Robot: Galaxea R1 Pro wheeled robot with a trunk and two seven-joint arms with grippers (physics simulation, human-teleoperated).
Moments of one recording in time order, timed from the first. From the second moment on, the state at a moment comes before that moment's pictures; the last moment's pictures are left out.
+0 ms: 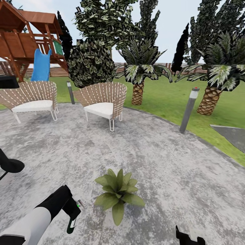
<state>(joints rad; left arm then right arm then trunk) -0.72 0.12 -0.12 -0.42 -0.75 0.59 -0.83 -0.40 -0.12 0.28 -0.09 -0.47 -0.56 -0.10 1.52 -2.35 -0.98</state>
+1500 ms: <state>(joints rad) -0.75 0.09 -0.15 -0.50 -0.94 0.59 -1.05 -0.40 -0.12 0.29 -0.09 -0.47 -0.56 -0.10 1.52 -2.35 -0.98</state>
